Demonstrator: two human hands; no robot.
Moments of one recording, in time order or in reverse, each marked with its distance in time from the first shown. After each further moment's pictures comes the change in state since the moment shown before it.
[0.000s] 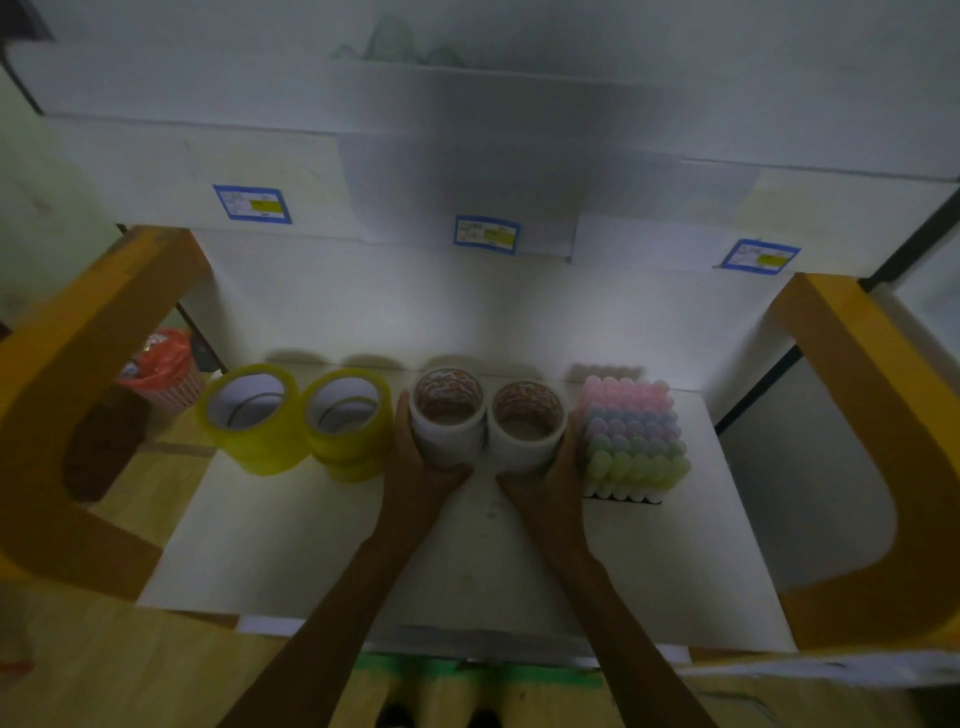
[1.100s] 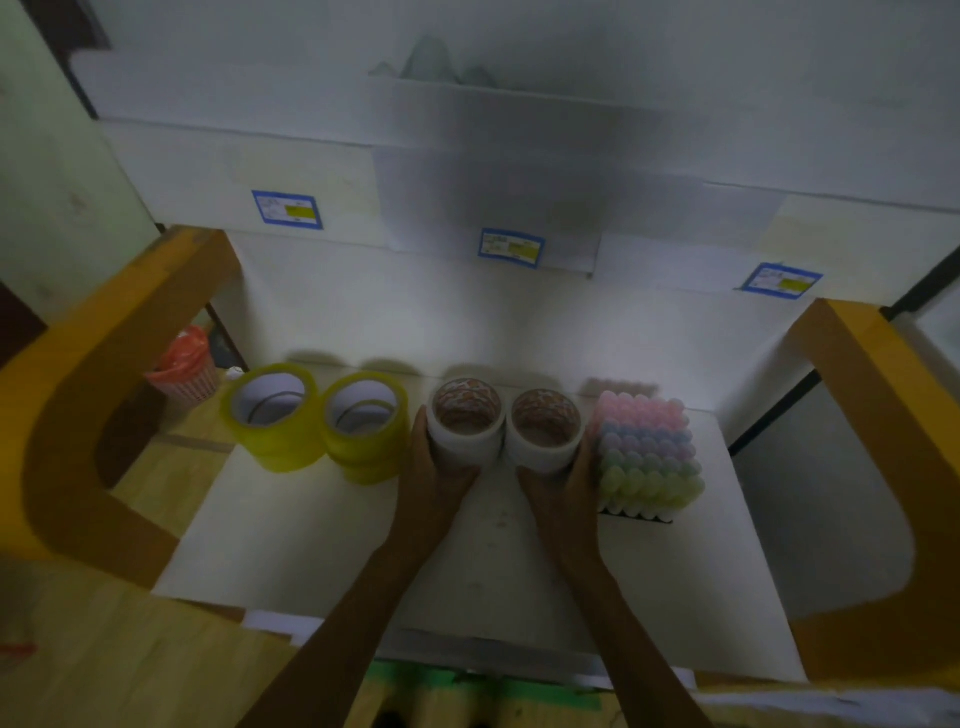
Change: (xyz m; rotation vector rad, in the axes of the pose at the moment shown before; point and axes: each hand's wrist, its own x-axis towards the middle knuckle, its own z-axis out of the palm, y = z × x) left_hand -0.001 0.013 0.001 -0.046 0.031 -0.081; right_hand 0.000 -0.020 -0.007 0.047 0.020 0.024
